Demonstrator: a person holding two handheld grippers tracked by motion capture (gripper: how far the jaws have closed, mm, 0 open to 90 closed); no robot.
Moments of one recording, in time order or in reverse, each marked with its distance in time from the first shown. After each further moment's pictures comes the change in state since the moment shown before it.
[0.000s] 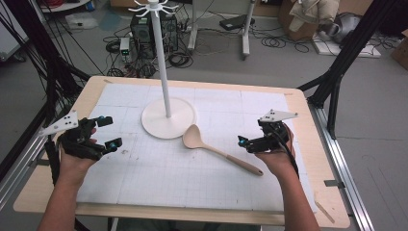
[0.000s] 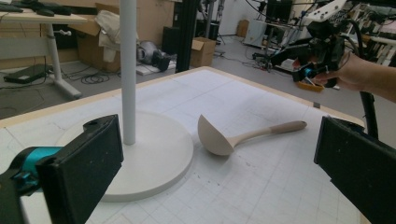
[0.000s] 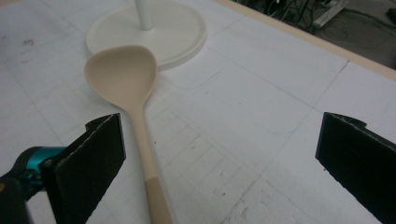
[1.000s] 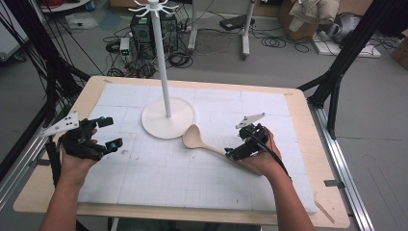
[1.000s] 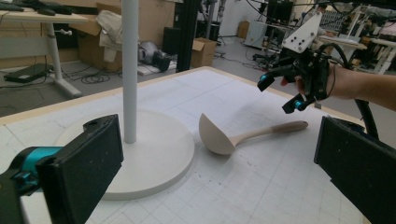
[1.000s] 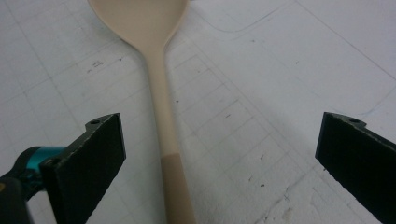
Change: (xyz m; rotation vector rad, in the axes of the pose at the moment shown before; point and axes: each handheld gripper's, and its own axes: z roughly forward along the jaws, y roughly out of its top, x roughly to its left) left arm 0.002 -0.004 0.001 -0.003 0.003 -0.005; right arm 0.019 -0.004 0.052 0.252 0.080 -0.113
